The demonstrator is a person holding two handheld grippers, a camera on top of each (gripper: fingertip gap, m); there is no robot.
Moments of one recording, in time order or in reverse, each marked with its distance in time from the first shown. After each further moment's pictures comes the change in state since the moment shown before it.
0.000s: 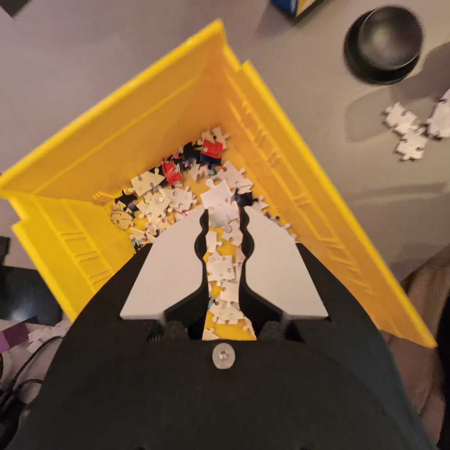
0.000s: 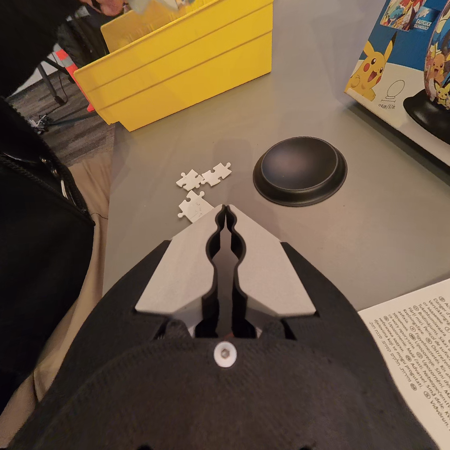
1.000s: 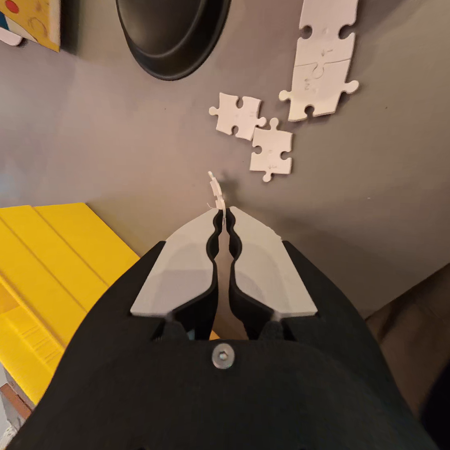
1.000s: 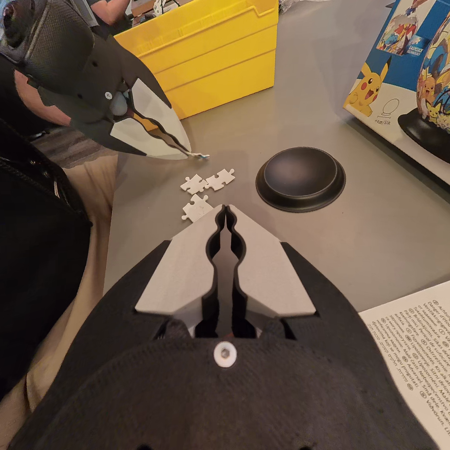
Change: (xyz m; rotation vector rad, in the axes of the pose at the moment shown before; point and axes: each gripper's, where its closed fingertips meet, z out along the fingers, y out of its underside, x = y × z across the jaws) left arm 0.179 -0.005 0.095 -0.236 -0.206 0.491; right arm -0.005 -0.004 -0.004 0.041 -0.003 -0.037
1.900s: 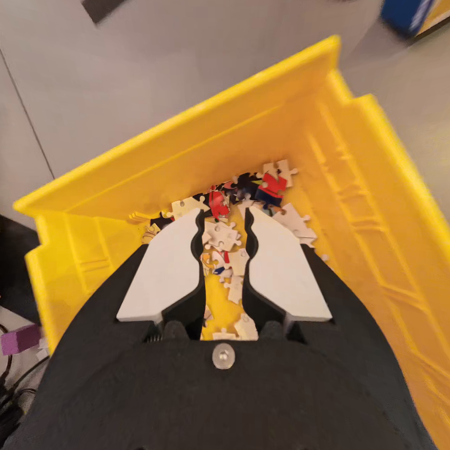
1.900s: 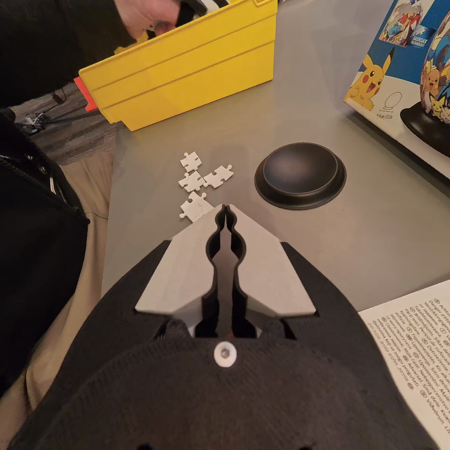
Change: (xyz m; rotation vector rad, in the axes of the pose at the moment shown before) left arm -0.208 0.105 0.021 0.197 -0.015 -0.602; right arm 0.002 0.003 0.002 -0.022 0.008 0.004
